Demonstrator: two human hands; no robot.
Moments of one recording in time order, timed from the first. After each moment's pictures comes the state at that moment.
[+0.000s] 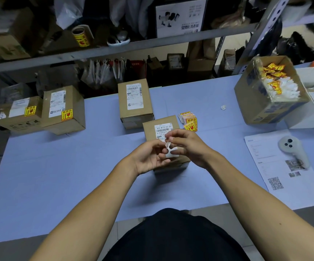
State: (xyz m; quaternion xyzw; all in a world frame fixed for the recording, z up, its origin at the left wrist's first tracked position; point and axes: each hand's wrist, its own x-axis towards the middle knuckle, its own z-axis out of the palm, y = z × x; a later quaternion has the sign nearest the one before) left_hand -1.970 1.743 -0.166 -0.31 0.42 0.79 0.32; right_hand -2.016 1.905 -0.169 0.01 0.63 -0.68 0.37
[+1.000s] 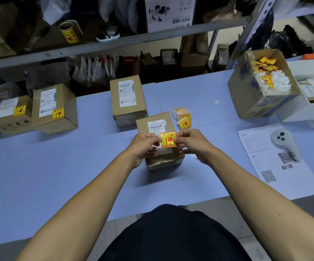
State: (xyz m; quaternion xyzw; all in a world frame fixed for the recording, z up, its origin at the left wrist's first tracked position) left_hand -1.983 1.750 -0.179 -0.30 0.65 0.66 0.22; right_hand -2.021 1.931 -0.180 0.09 0.73 -0.59 0.34
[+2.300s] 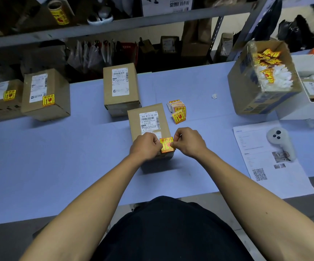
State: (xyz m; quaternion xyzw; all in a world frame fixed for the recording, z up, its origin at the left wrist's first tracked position) left_hand -1.980 1.797 -0.211 -0.19 0.91 0.31 0.21; right_hand -2.027 1.954 -0.211 -0.05 0.93 -0.26 0.27
